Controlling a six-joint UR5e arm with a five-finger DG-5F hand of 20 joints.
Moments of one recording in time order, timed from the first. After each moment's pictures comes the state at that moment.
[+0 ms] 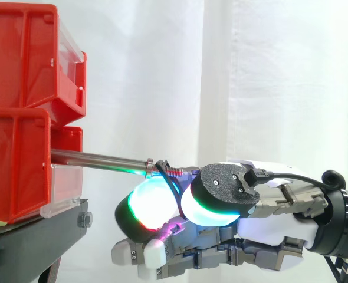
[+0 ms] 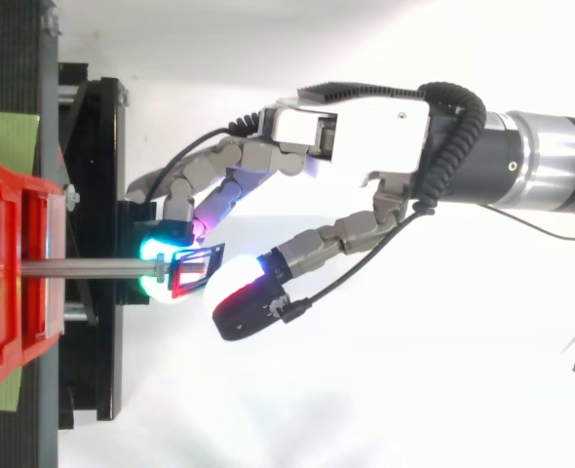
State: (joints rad) arm 0.06 -2.42 -1.25 -2.40 -1.56 -0.28
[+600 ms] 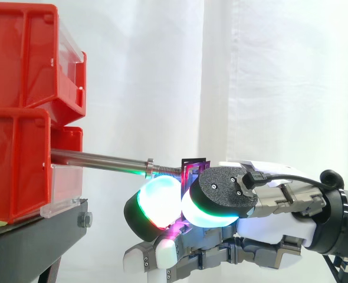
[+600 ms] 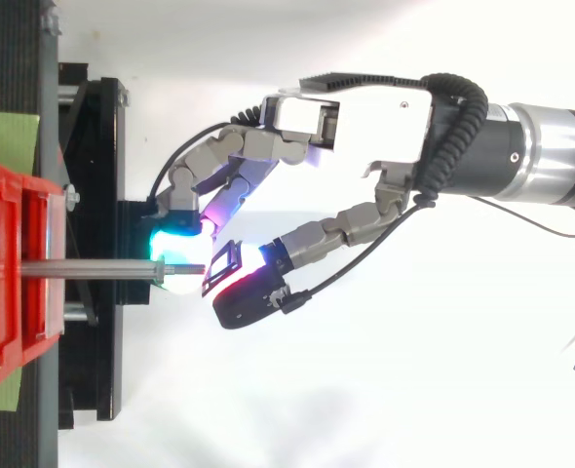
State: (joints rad) arm 0.05 -2.42 -1.25 -2.40 -1.56 -0.27
